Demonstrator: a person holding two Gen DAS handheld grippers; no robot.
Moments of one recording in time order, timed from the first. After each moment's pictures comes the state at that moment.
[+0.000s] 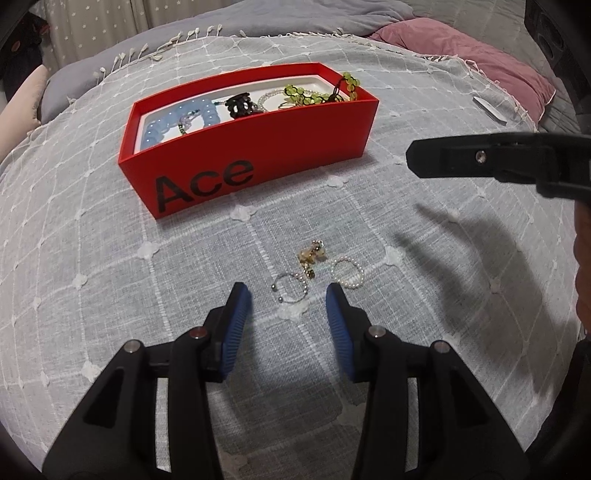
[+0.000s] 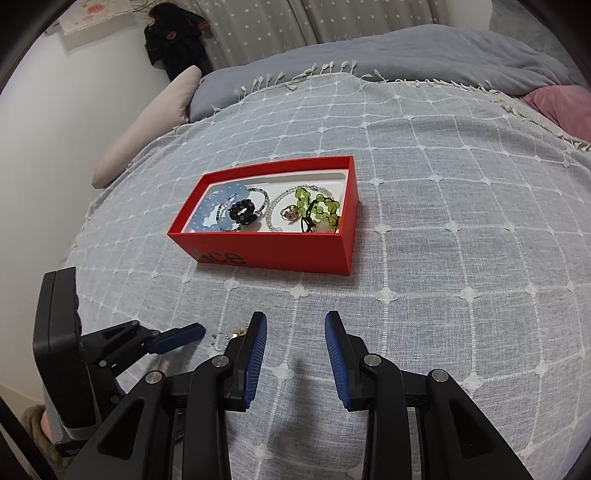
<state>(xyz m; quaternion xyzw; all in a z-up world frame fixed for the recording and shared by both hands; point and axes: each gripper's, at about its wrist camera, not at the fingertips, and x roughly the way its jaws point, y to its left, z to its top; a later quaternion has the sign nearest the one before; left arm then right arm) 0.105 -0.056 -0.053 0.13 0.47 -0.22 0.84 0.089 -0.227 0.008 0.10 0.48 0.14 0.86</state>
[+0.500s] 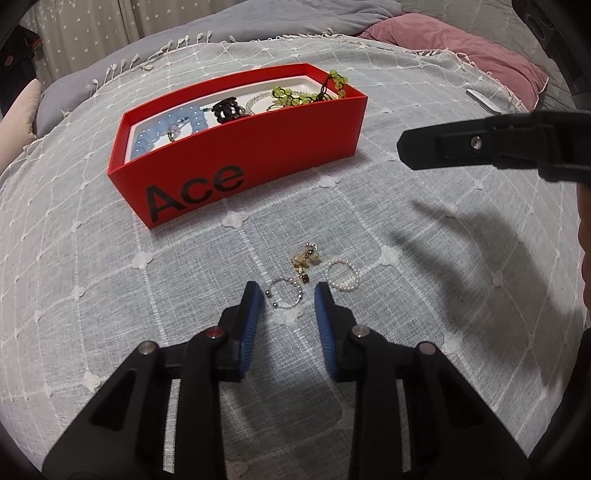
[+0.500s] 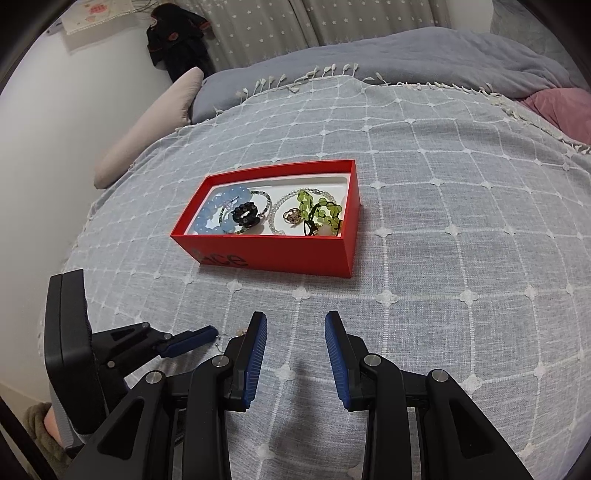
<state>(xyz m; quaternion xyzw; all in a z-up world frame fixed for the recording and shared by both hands) 0.102 -0.058 -0.054 0.14 0.46 -0.23 0.84 0.087 -0.226 0.011 0.10 0.48 0.14 0.86</state>
